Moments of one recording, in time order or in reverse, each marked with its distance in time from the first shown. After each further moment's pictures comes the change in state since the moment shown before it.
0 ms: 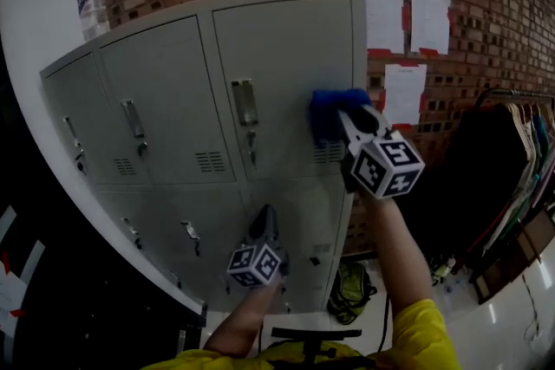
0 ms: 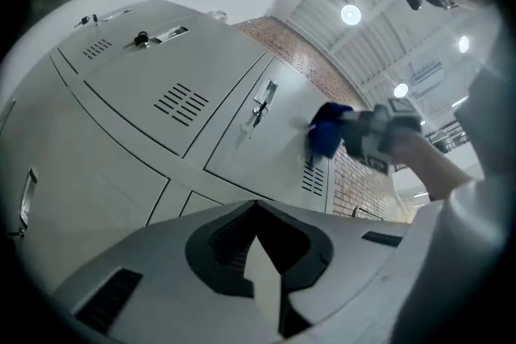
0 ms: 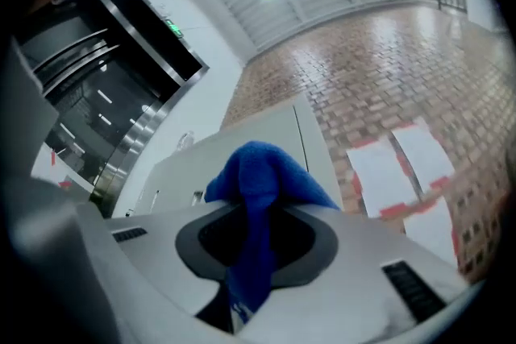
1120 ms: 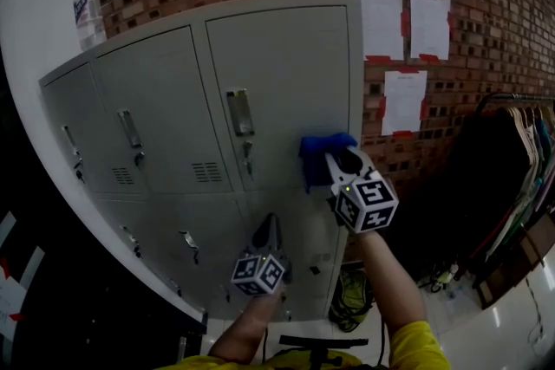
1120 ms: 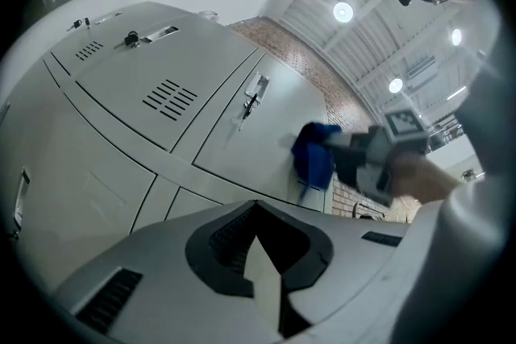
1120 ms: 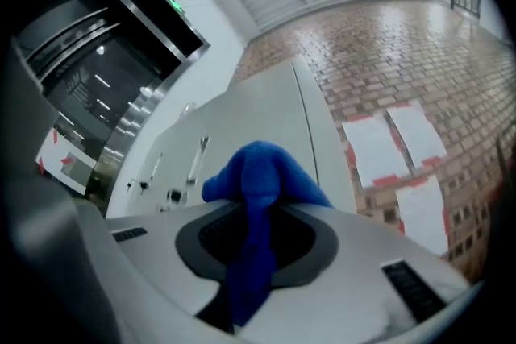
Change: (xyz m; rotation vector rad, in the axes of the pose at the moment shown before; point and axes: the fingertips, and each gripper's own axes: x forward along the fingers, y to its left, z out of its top) left arm 0.009 -0.006 -0.013 0.040 -0.012 -0.007; right arm -0.014 0.005 -0.099 -0.021 0.139 -0.009
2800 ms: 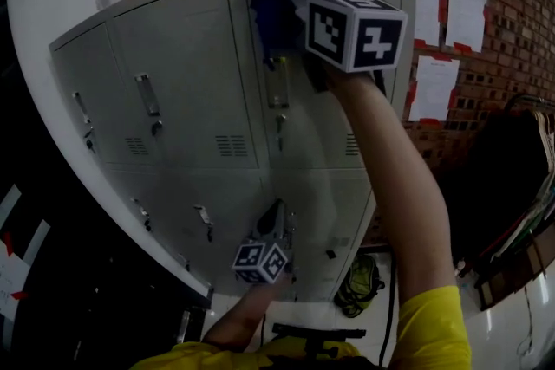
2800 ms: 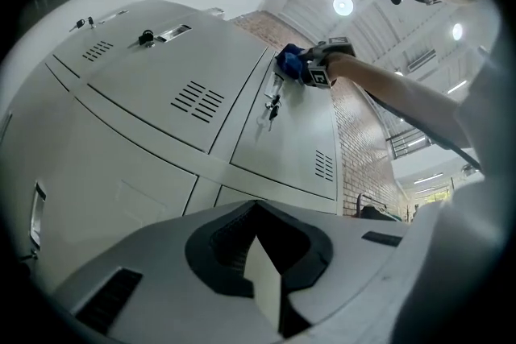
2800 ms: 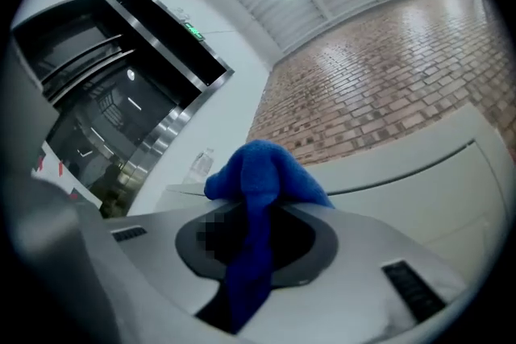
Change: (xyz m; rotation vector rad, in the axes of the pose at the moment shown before) left arm -0.020 0.042 0.000 0.038 0.042 0.005; right arm 0.148 0.106 0.234 -0.049 -0.144 0.220
